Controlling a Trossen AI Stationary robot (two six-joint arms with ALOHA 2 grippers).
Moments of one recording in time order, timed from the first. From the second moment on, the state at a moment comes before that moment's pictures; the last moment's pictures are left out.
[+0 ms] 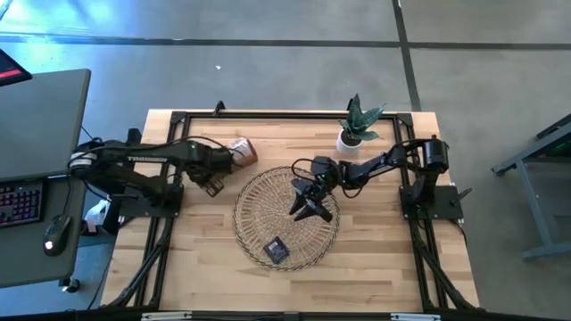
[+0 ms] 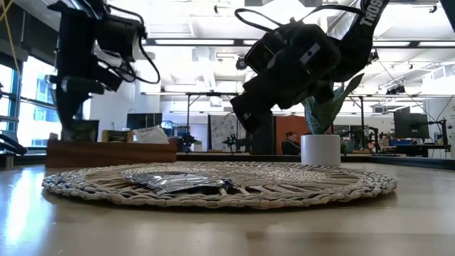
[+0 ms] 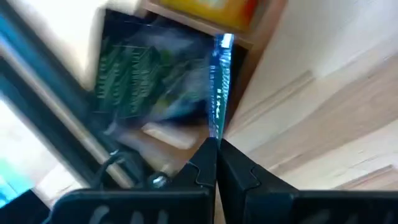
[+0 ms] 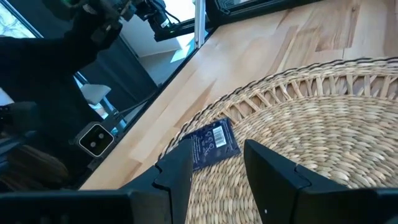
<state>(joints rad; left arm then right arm) 0.20 1.25 0.80 -1.21 -0.22 -0.66 -0.12 1.86 0.80 0.67 -0.82 0.16</state>
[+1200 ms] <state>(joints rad) 0.22 1.31 0.88 -1.38 -0.53 -0.64 -0.12 1.86 0.80 0.70 -0.82 0.15</state>
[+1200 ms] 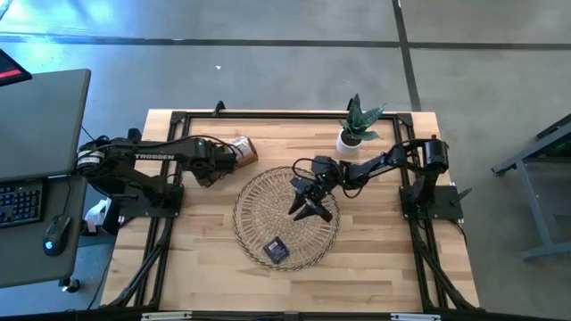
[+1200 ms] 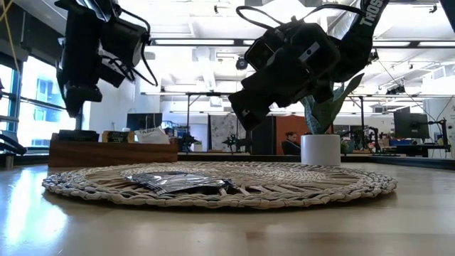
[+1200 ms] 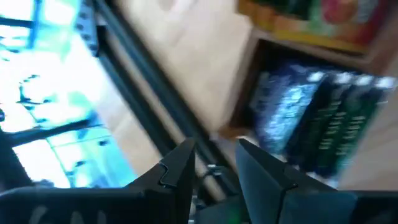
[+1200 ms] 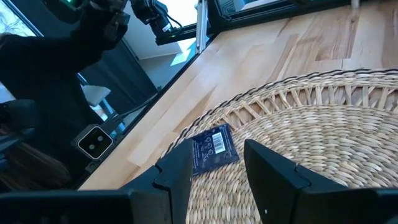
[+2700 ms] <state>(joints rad) -0.43 1.83 1.07 -0.08 -0.10 -0.35 0.32 1.86 0.88 0.31 -0.08 0.13</state>
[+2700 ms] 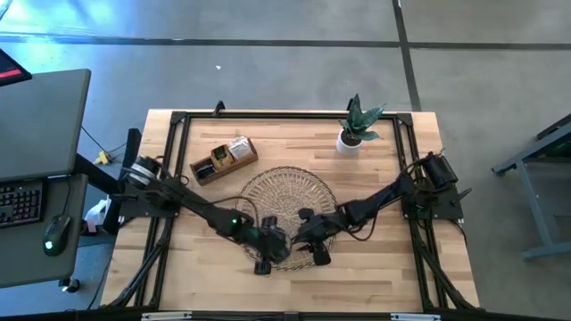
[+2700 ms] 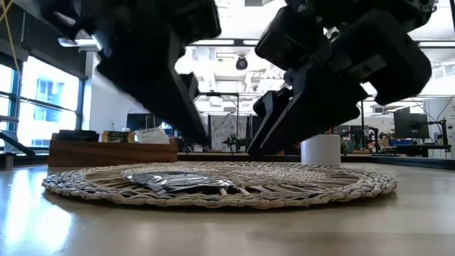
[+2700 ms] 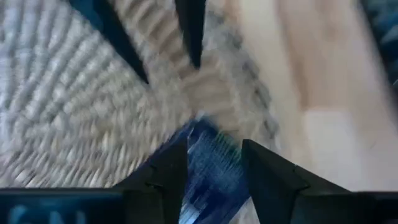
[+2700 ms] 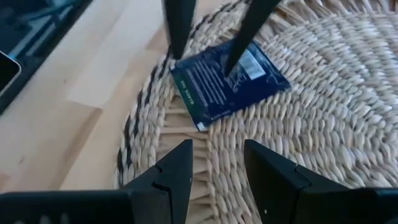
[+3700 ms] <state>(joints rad) -0.91 1.68 1.12 -0.48 -0.94 -0.98 0.30 1.86 0.88 0.50 -0.10 0.09</state>
